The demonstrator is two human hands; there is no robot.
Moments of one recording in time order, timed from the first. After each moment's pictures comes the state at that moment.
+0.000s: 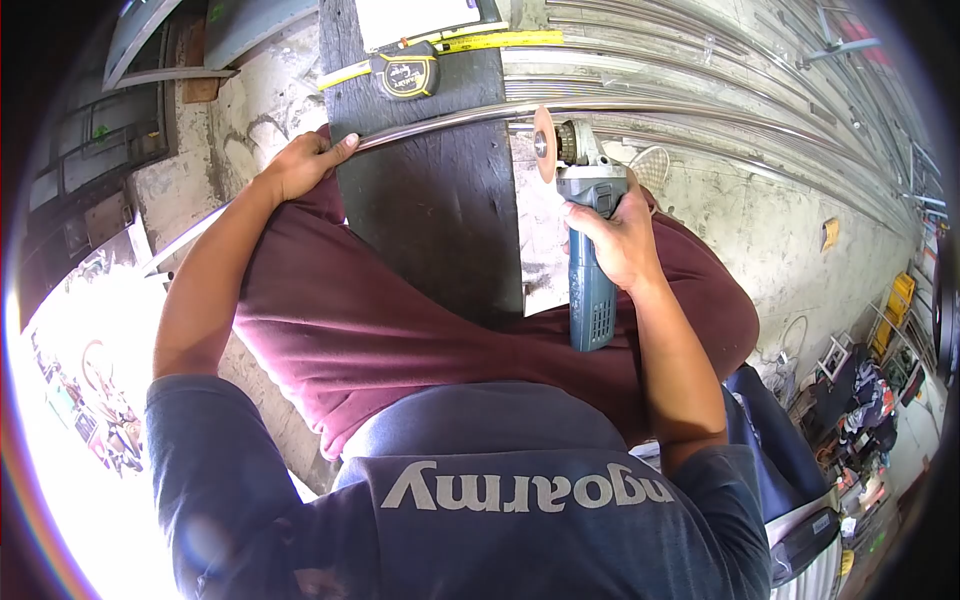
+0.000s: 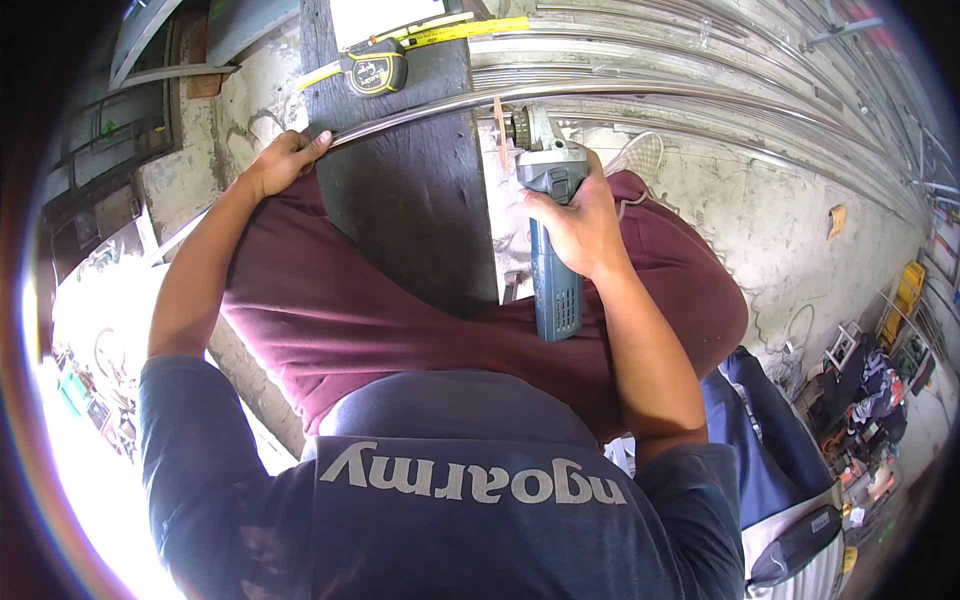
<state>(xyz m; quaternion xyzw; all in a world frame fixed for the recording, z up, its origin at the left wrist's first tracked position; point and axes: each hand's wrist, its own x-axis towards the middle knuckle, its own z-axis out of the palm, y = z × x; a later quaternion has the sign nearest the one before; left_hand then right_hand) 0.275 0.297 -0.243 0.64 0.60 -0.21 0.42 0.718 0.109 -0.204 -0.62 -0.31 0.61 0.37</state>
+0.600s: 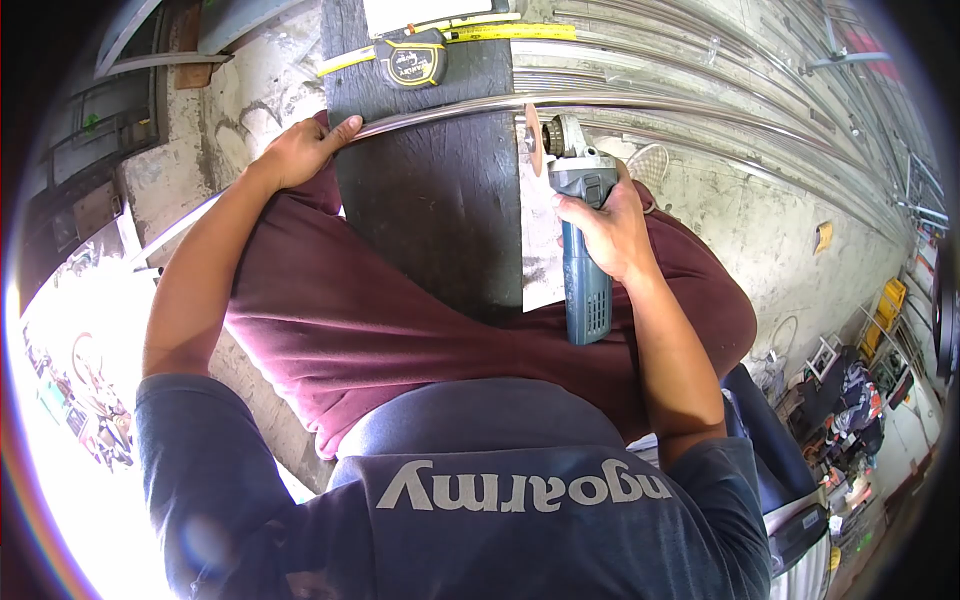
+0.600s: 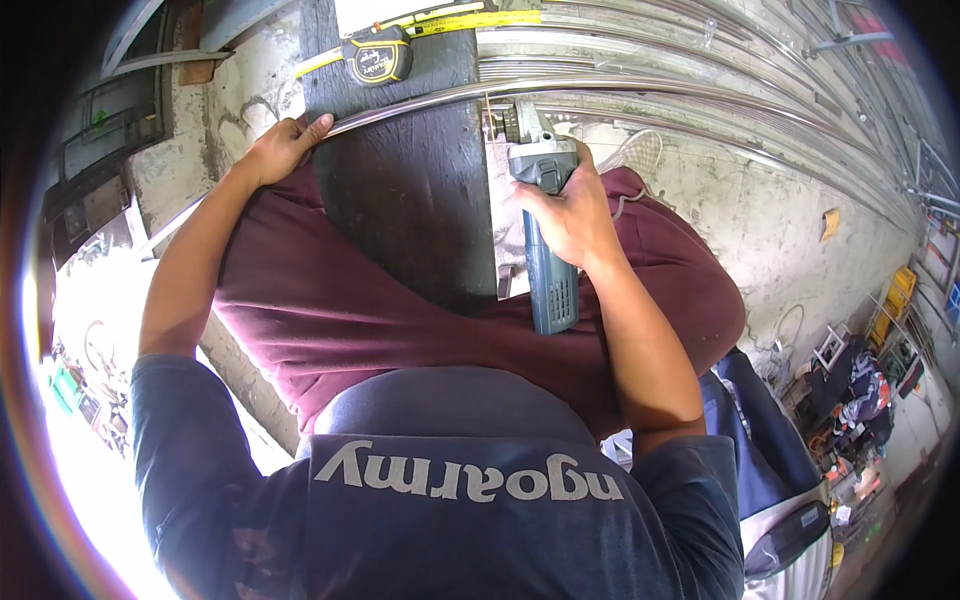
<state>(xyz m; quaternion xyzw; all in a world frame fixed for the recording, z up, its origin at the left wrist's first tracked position) 0.273 0.298 -0.255 0.66 0.60 -0.21 0.40 0.710 0.121 -0.215 -0.65 -0.38 0.58 0.30</state>
